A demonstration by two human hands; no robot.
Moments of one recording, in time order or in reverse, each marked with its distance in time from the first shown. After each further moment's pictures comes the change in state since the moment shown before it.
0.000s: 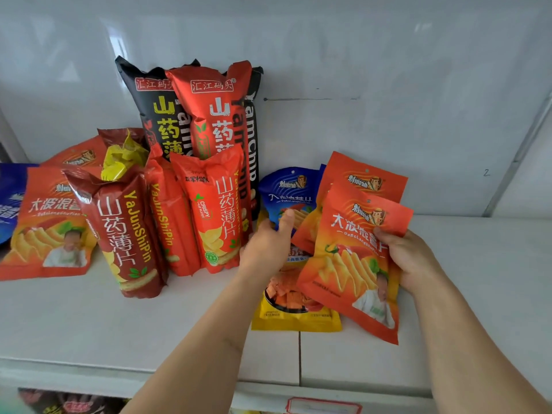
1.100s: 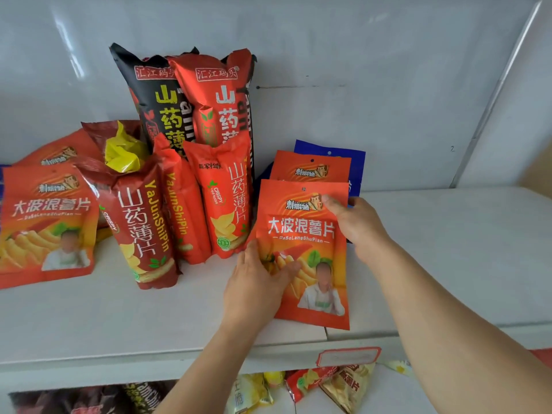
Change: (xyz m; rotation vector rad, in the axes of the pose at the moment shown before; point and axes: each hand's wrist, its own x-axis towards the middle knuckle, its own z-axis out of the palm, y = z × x) left_hand -0.073 -0.075 -0.034 0.122 0.039 0.153; right_hand -0.075 -0.015 0.092 -0.276 0.096 -0.157
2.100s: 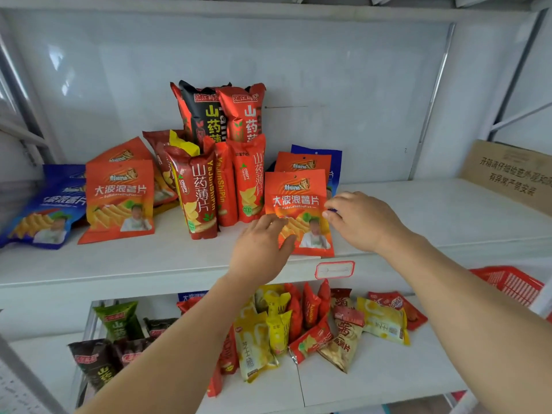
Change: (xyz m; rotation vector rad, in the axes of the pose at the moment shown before) left_hand -0.098 -0.012 -0.074 0.343 0.144 0.698; right_hand -0.205 -0.052 -0.052 -1.319 -0.121 -0.652
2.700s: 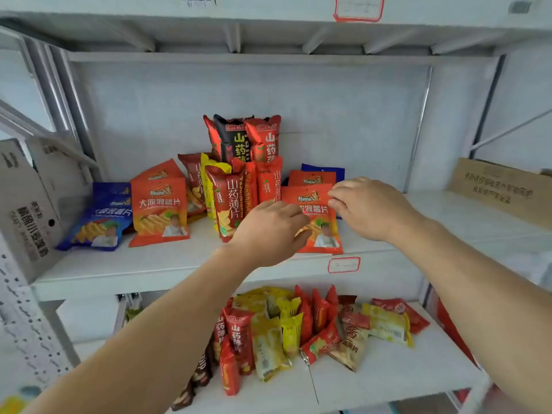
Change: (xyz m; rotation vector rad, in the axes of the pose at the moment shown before) left_hand -0.021 0.016 -0.129 0.257 0.102 0.602; right_hand -0.055 -0.068 -0.094 -0.117 0.158 -0.091
